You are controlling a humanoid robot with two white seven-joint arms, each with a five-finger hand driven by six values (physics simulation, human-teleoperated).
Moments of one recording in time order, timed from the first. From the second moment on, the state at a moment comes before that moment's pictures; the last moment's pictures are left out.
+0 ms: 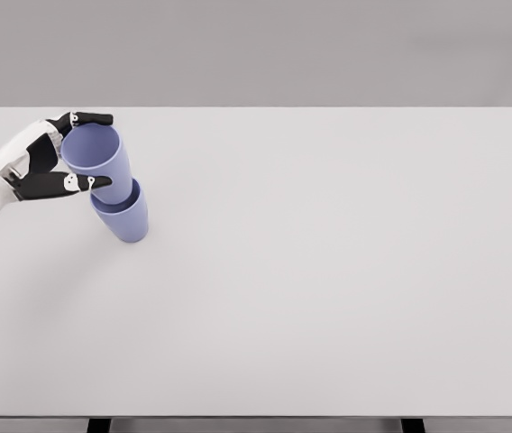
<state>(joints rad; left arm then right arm) -0.19 0.81 -0.25 -1.73 0.63 -0.04 -0.31 0.00 0.00 -0.20 0.05 -0.06 -0.07 0.09</state>
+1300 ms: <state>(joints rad) -0.18 0.80 -0.27 -1.71 0.62 -0.04 -0.31 0.00 0.00 -0.20 0.05 -0.06 -0.07 0.09</state>
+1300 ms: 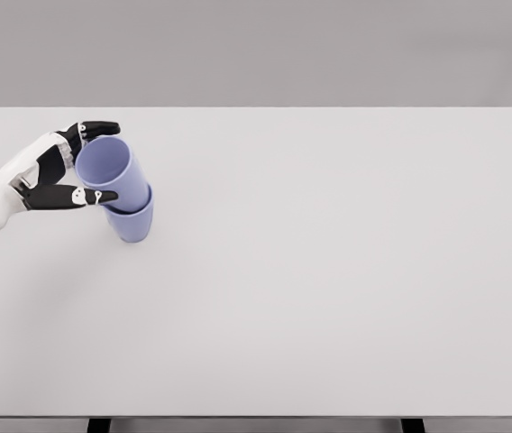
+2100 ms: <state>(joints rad) -0.18 0.81 -0.27 -1.72 0.62 -0.04 -0.31 0.00 0.00 -0.20 0.05 -0.06 -0.07 0.09</state>
